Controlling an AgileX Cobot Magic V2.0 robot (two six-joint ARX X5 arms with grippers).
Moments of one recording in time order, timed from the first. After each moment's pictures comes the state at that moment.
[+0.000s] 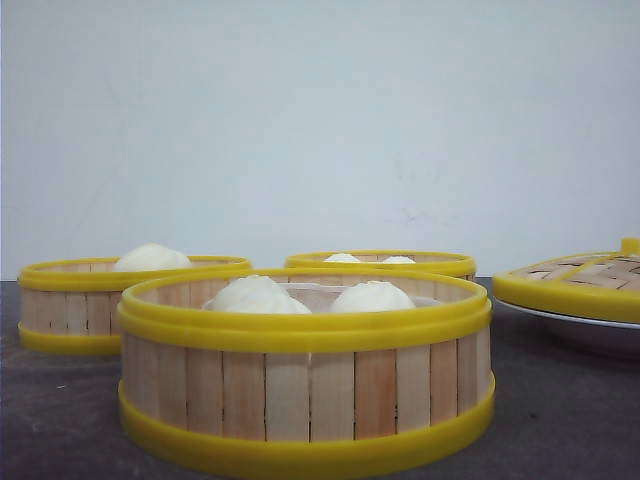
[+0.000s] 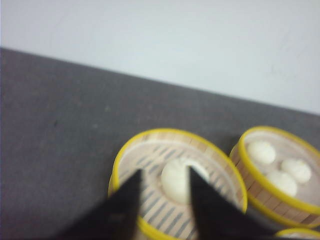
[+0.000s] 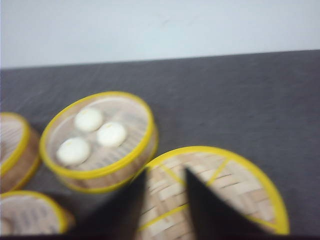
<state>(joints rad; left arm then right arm) 0.00 0.59 0.67 -0.31 0.13 -0.22 0.04 0.67 0.83 -0.49 -0.19 0.15</state>
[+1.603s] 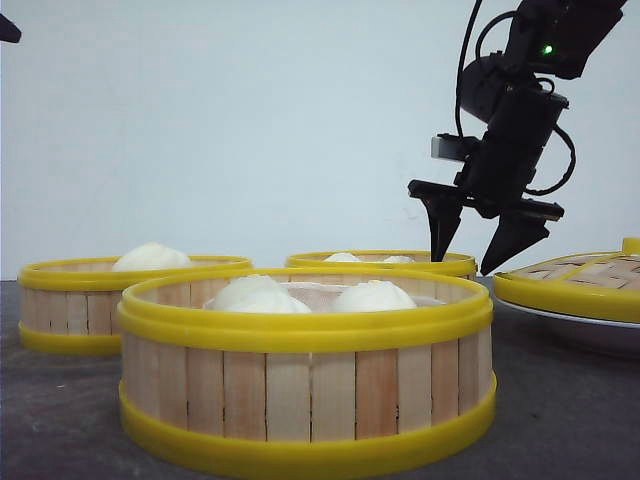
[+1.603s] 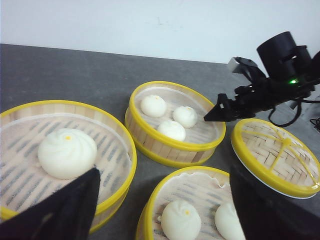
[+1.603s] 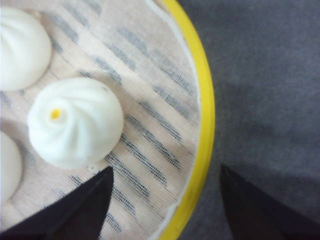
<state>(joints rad) -0.35 0.60 0.67 -0.31 0.21 -0.25 0.24 1.98 1.51 -0.49 -0.13 0.18</state>
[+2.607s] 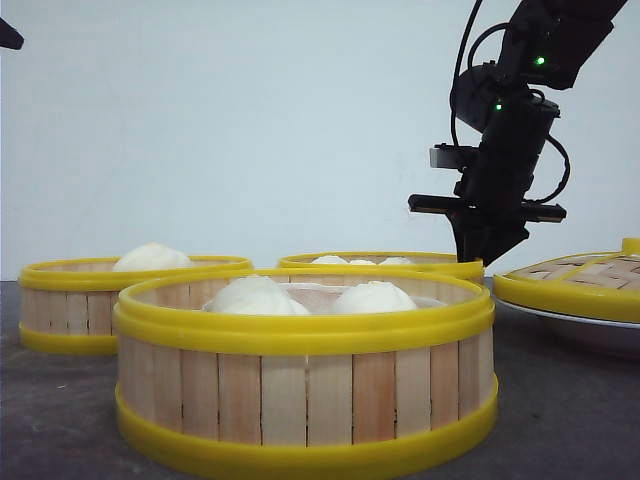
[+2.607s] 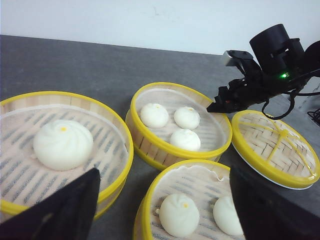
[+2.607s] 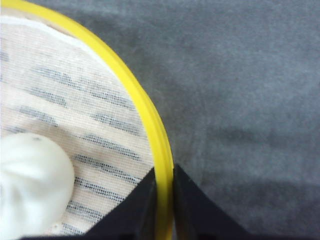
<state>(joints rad) -0.36 0.60 0.67 -0.34 0.21 -0.25 0.24 1.99 1.53 -0.50 -0.03 0.19</state>
